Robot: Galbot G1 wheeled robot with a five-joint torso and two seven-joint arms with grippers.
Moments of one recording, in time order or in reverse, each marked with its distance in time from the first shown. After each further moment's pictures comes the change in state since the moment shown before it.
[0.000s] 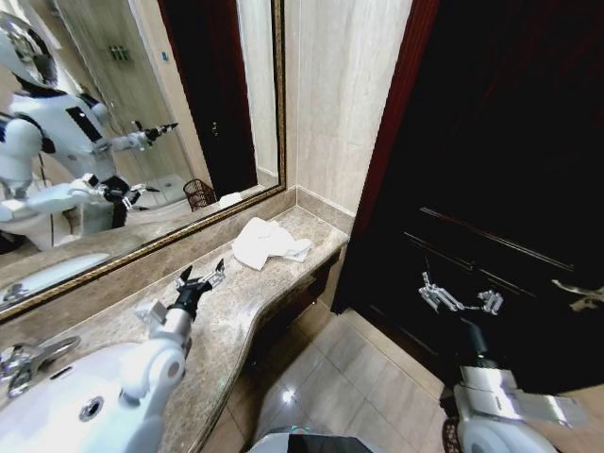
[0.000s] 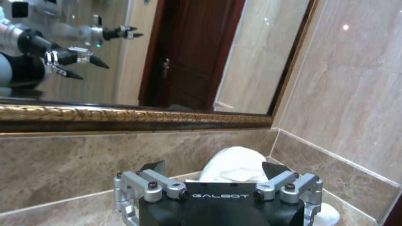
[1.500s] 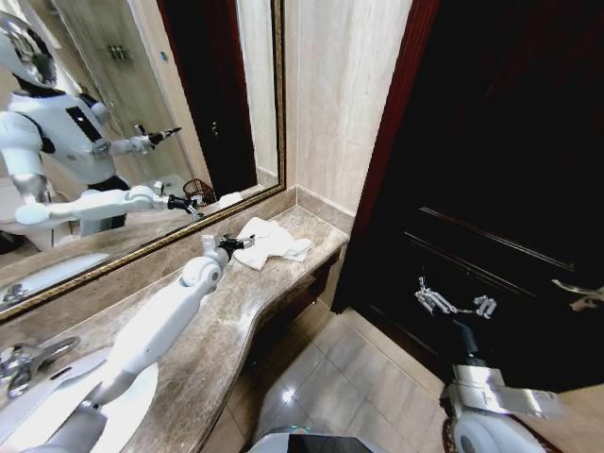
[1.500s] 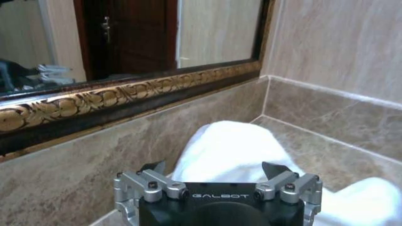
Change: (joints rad) left arm -0.785 0.230 0.665 0.703 -0.125 -0.038 0.005; right arm 0.043 0.031 0.003 -0.077 -0.044 0.002 -0.005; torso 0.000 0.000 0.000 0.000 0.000
